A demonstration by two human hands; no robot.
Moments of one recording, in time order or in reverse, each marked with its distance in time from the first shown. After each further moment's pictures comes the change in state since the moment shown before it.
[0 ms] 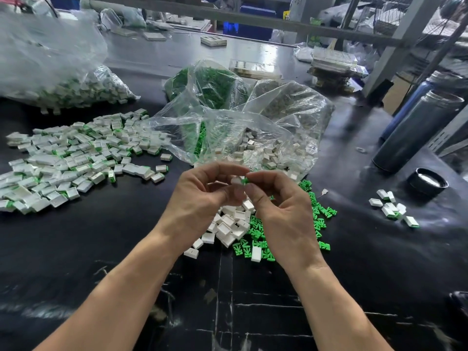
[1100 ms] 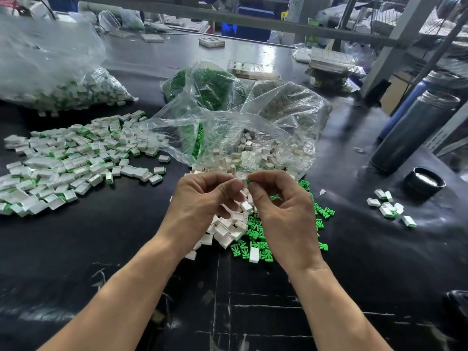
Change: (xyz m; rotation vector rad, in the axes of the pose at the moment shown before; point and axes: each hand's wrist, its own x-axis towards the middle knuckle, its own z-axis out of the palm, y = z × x) left_hand 0.000 -0.005 0.005 -0.009 0.048 -0.055; right_hand 0.000 0.001 -0.004 -0.138 0.059 -0.054
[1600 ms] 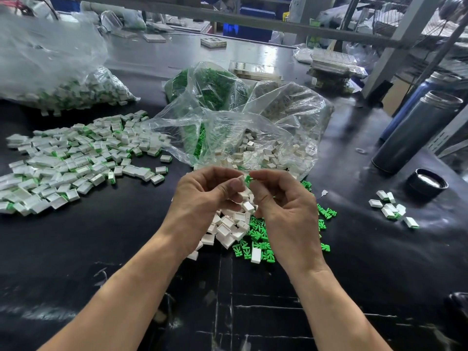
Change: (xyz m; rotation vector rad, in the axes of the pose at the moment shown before) left_hand 0.003 -0.002 -0.001 -0.130 0.010 -0.004; right_hand 0.000 0.004 0.003 0.118 0.011 -0.007
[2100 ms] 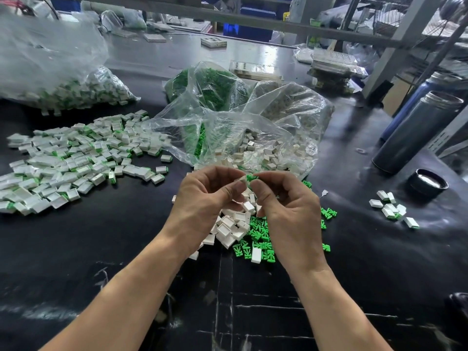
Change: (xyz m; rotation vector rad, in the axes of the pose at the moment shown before) left_hand -0.002 0.000 0.003 0.026 -0.025 0.045; right_hand 0.000 0.002 -0.002 -0.044 0.039 0.001
